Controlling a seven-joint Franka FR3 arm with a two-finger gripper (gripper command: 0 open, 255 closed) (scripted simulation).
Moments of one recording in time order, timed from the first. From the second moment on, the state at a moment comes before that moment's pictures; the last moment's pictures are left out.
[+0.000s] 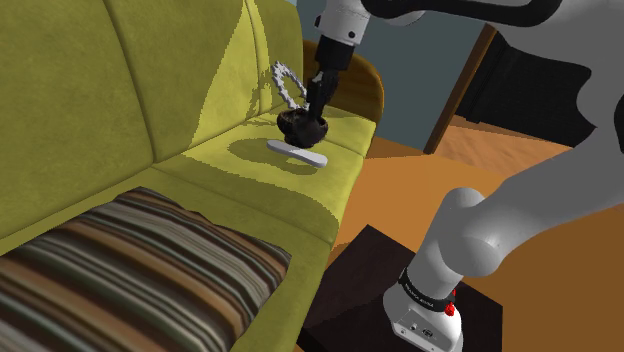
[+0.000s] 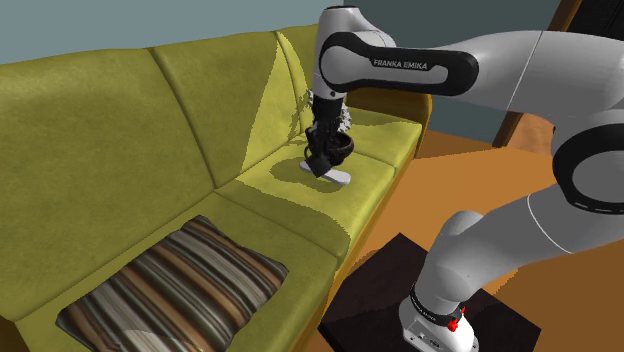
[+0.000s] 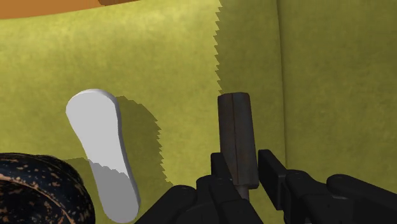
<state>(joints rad) 0.17 -0.53 0.02 -2.13 0.04 1.70 -0.03</state>
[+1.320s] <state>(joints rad) 0.09 -0.21 -0.20 -1.71 0.01 1.59 -0.31</state>
